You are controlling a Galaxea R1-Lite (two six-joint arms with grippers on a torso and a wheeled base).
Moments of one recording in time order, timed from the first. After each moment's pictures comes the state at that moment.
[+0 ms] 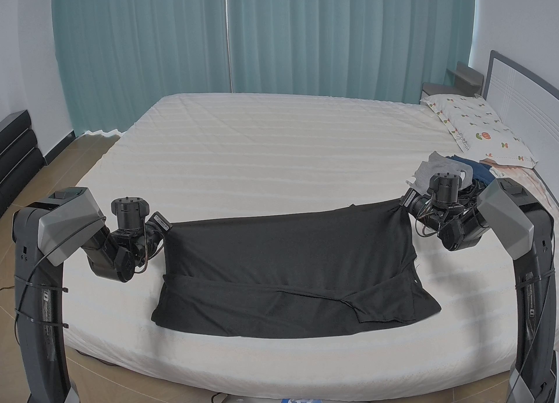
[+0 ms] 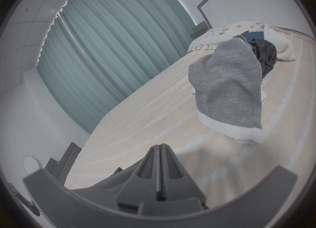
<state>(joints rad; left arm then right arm) -0.03 2.46 -1.11 -0.94 0.08 -0.81 0.05 2.57 -1.48 -0.80 0.05 0.62</state>
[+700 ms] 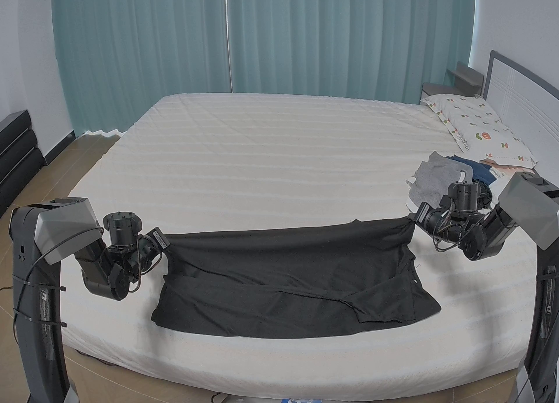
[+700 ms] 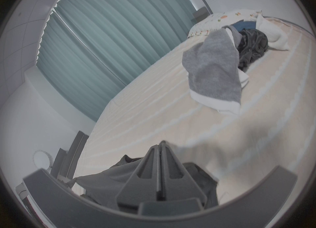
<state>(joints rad) -0.01 2.45 -0.92 -1.13 0.03 -0.59 0.02 2.38 -1.13 -0.83 0.21 0.61</state>
